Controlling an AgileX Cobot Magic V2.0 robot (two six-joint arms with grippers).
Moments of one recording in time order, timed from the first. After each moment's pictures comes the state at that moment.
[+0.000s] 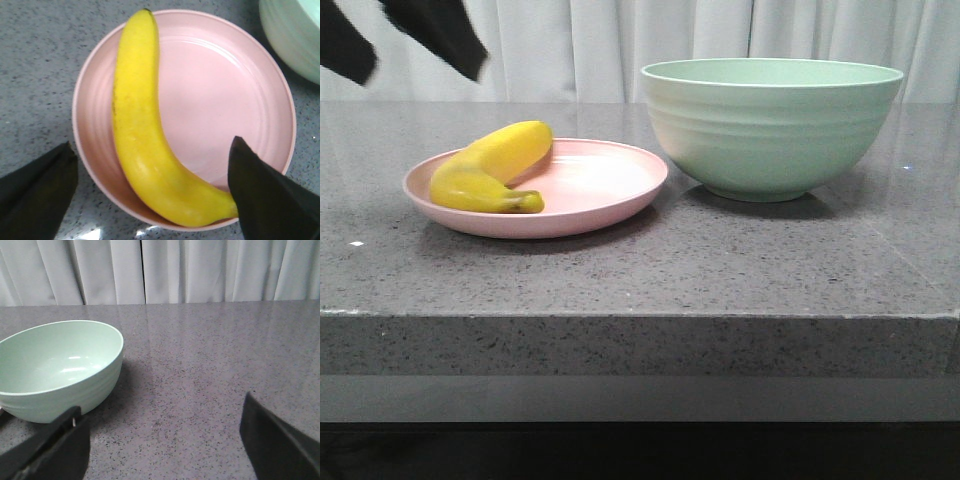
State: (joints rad) left arm -0.45 1.40 -1.17 -0.12 0.74 -0.03; right arm -0.01 0.29 -0.45 0.11 0.35 -0.01
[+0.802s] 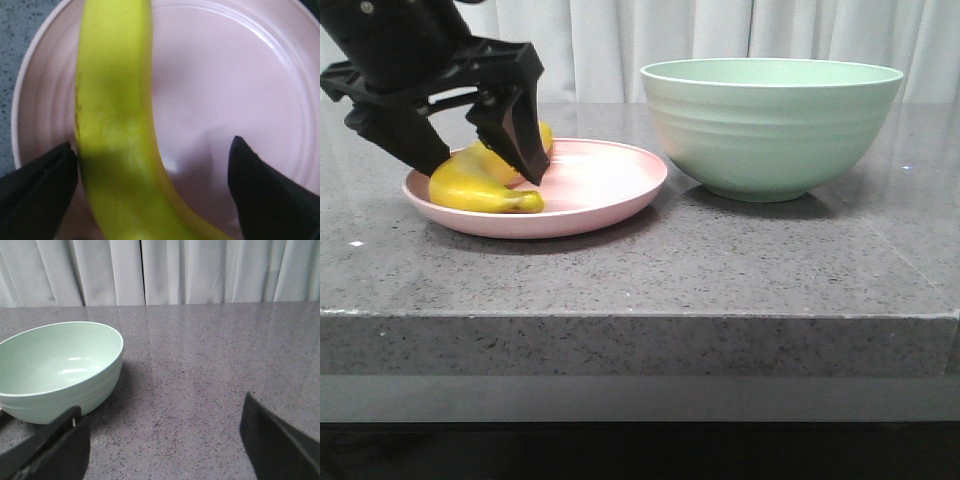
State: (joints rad) left arm -0.47 1.61 -1.20 -0.12 0.68 -0.04; right arm -0.01 0.29 -0.45 0.11 0.35 -0.01
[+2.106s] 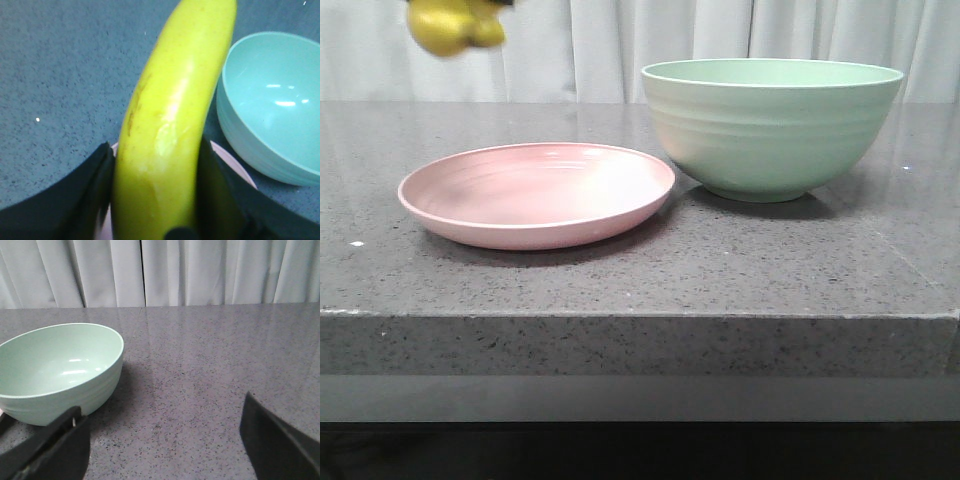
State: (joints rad) left arm -0.47 1.30 -1.10 -0.12 0.39 -0.04; right arm -0.01 0.29 -0.45 0.11 0.35 -0.01
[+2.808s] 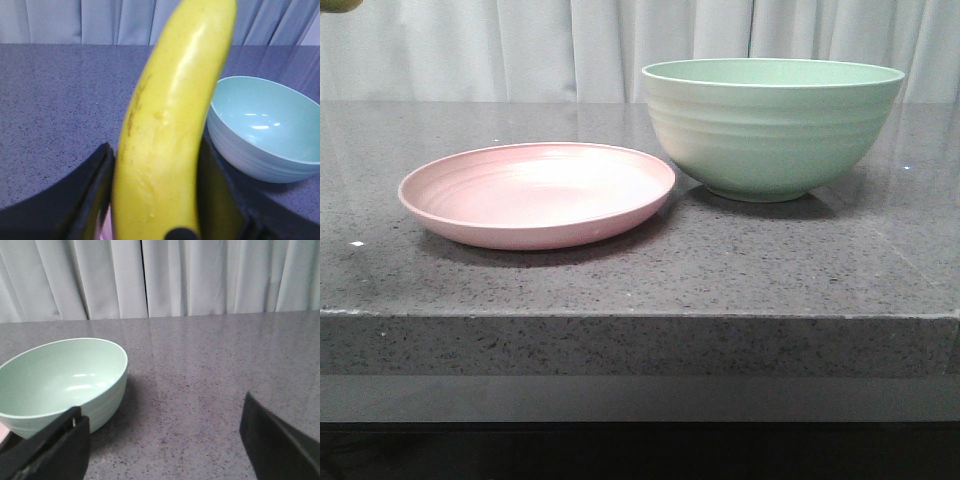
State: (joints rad) left arm -0.47 0.94 -0.73 -0.12 0.13 -0.04; right arm -0.01 0.35 -0.49 0.14 0.31 -0.01
